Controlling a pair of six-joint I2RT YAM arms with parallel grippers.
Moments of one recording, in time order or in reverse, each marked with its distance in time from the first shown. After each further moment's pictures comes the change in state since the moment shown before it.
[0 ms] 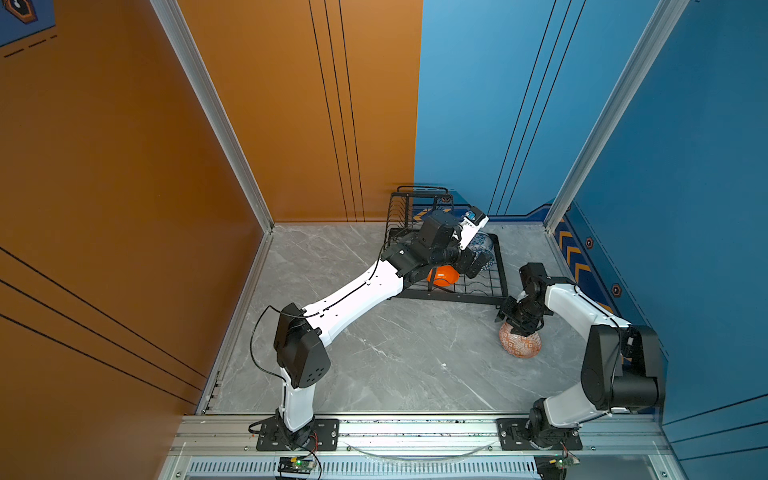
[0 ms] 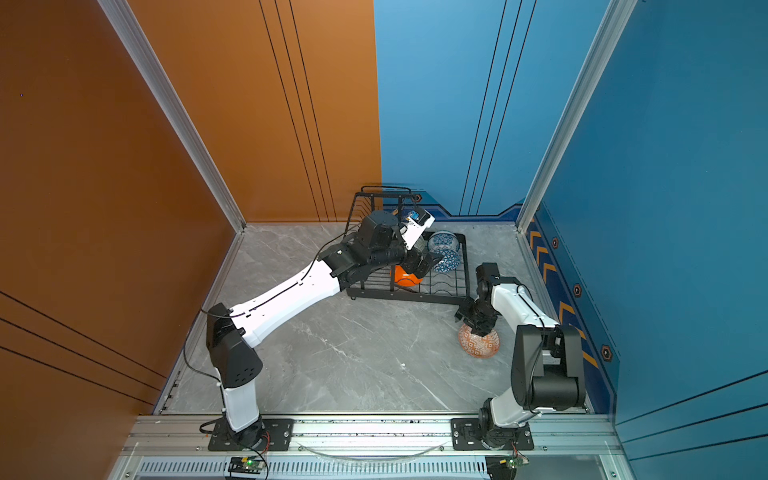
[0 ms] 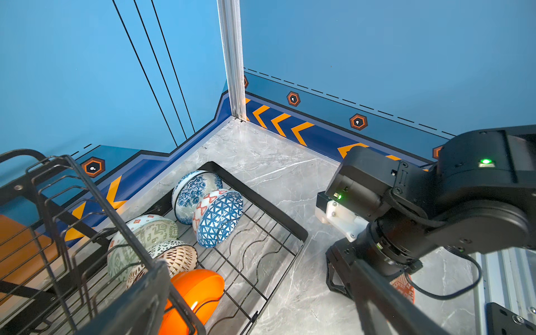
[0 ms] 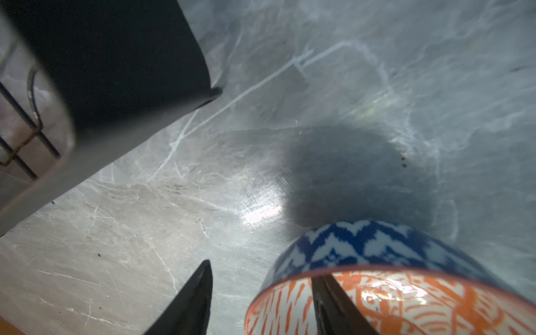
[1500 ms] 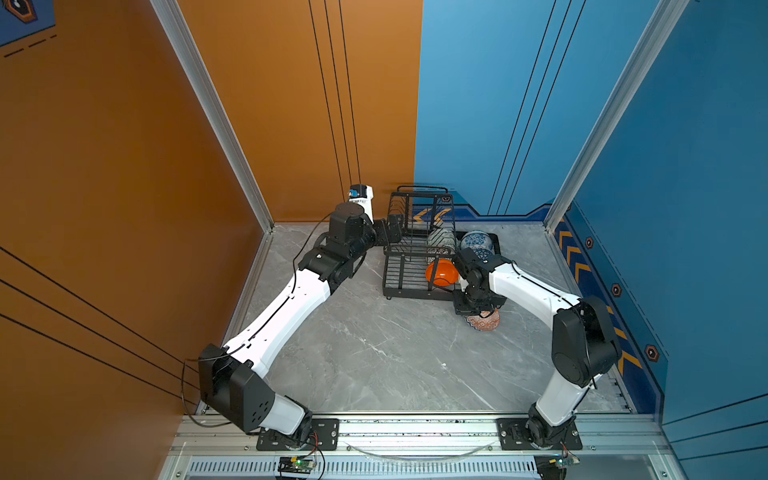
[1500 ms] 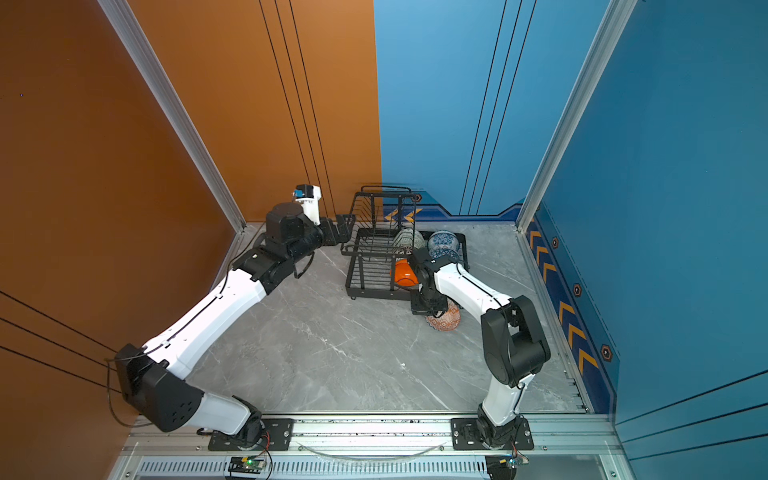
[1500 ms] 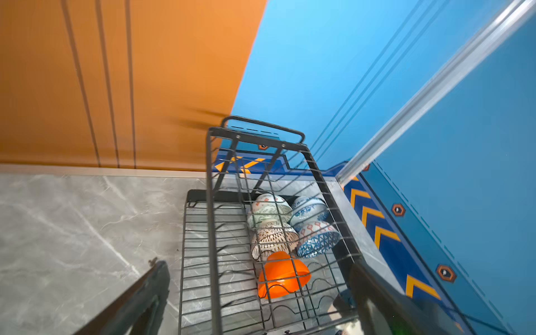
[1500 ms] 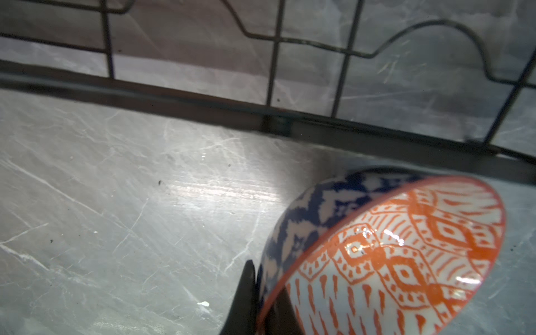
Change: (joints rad) left arm 0.414 -0.469 -0.479 0.118 -0.155 -0.534; right arm 0.505 0.210 0.370 -0.144 0.169 -0.173
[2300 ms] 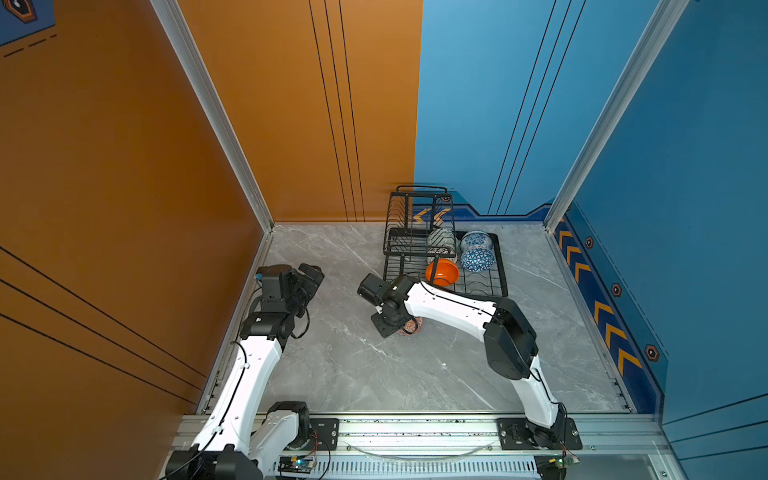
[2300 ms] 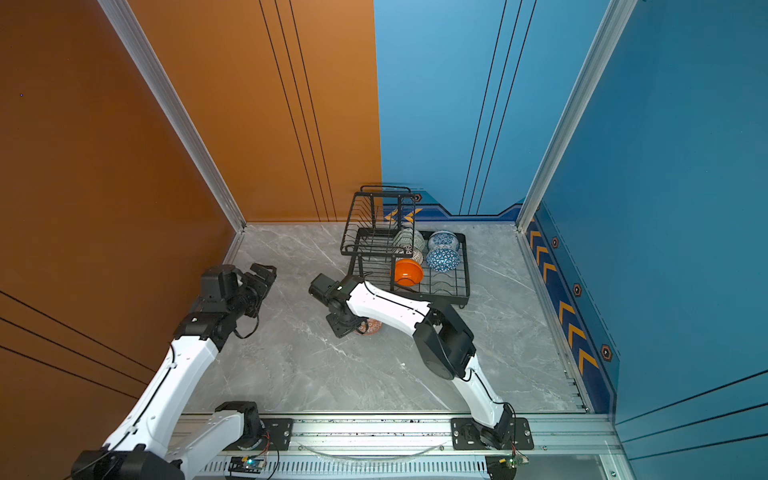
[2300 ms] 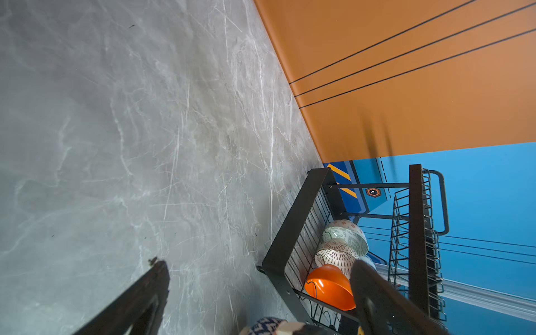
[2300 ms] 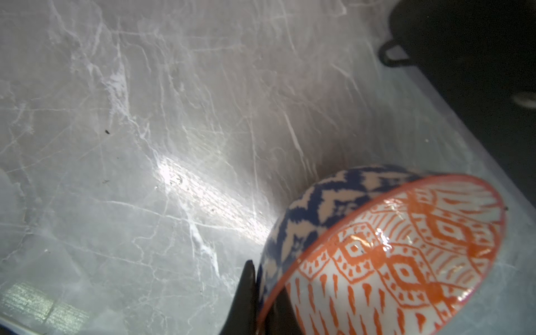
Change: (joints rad) left arm 0.497 -0.501 -0.644 -0.175 0.142 -0.588; right arm 0.517 0.487 0.628 -0.072 0.108 -0.035
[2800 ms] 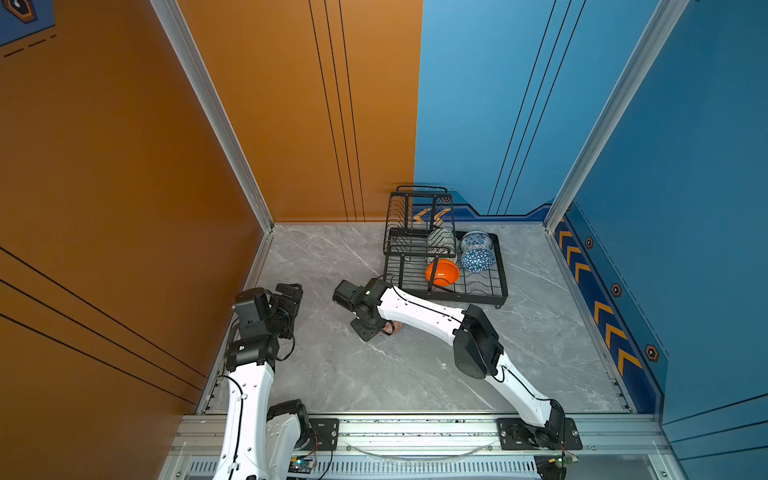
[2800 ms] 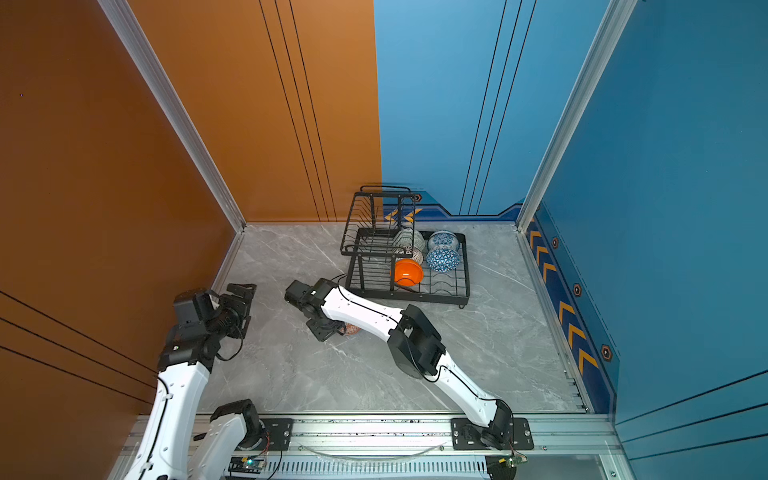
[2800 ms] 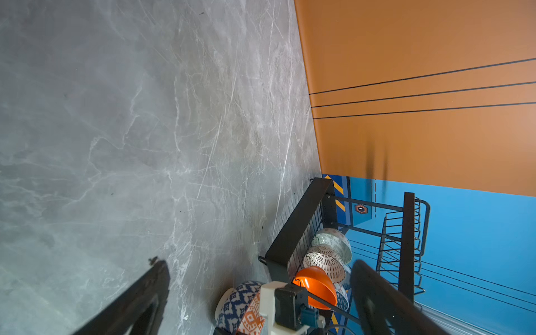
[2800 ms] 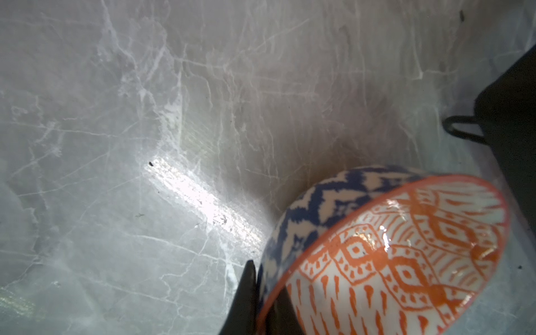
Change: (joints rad) left arm 0.198 -0.129 -0.108 -0.077 0.180 -0.055; right arm 0.049 0.189 0.299 -0.145 0.032 -0.060
